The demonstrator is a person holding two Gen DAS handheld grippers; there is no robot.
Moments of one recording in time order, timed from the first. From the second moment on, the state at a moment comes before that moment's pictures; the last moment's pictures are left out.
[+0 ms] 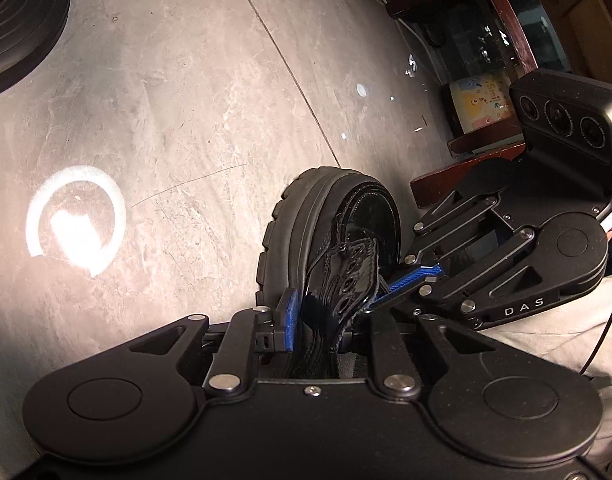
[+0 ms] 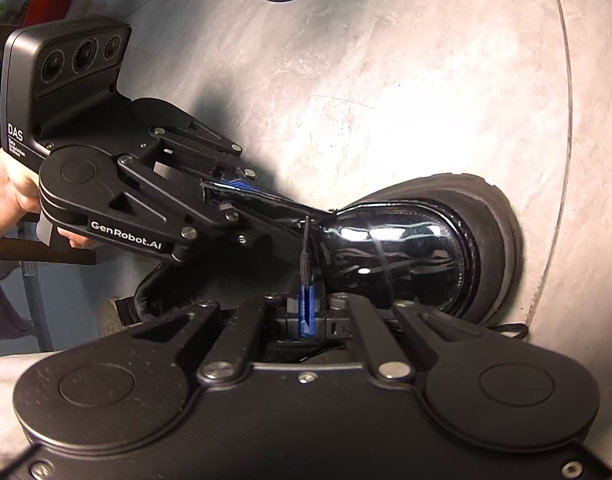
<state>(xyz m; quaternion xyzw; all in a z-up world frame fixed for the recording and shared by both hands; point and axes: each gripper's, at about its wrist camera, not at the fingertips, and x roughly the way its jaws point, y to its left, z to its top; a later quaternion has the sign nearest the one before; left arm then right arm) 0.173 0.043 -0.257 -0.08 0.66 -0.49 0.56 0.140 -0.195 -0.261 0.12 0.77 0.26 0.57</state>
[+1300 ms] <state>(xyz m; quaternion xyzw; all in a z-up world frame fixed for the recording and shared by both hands) 0.169 0.038 -0.253 -0.07 0.65 -0.50 0.57 0.135 -0.210 -0.244 0.12 0.76 0.27 0.58</state>
